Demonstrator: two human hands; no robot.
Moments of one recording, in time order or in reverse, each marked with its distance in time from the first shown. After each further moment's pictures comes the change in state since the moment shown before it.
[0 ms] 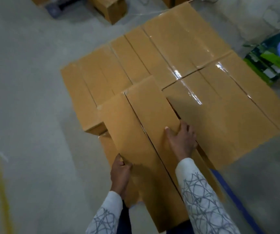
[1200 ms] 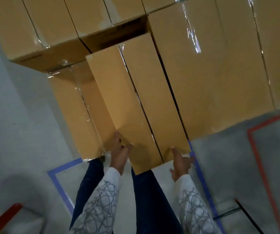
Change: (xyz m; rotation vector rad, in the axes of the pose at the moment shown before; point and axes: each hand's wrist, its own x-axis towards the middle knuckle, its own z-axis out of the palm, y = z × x) left_hand 0.050 -0.179 0.194 -0.251 -0.195 -0.271; right_hand 0.030 0.303 0.068 0.489 0.005 0.958
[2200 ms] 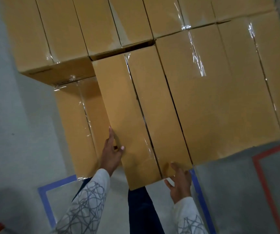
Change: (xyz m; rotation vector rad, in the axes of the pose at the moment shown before) left_hand 0.063 0.024 -0.022 0.281 0.083 0.299; right_hand 0.008 -0.013 0.016 0.248 -0.271 -0.028
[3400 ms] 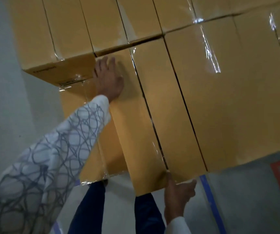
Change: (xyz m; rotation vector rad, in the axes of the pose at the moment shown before) left_hand 0.161 0.179 -0.041 0.857 0.411 0.490; right_hand -0.007 0.057 0.031 -0.411 0.215 -0.319
